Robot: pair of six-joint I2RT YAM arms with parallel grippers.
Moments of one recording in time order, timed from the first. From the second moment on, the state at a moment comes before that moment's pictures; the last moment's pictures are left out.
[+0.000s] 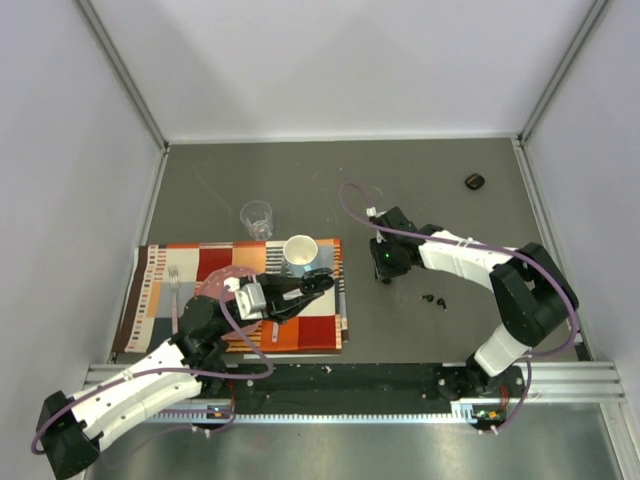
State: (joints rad) left arm -0.86 0.51 0.22 0.64 0.42 0.03; right arm 0.63 1.61 0.94 -0.44 -0.01 0.34
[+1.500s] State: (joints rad) left arm -0.86 0.50 0.21 0.63 0.40 0.03; right arm 0.63 1.61 0.94 -0.48 0.13 0.32
